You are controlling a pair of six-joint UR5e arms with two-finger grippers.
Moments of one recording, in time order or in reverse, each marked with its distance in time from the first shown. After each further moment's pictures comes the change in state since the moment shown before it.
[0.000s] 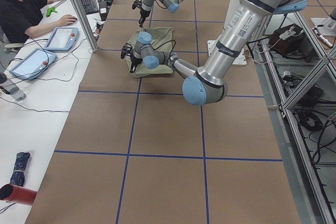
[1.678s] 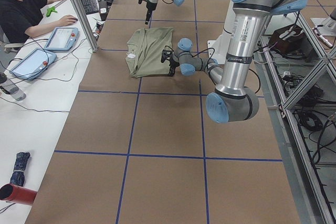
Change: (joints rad) left arm 0.333 0.340 -0.430 -0.045 0.120 -0.214; right arm 0.003 -0.125 0.231 0.001 0.100 -0.173
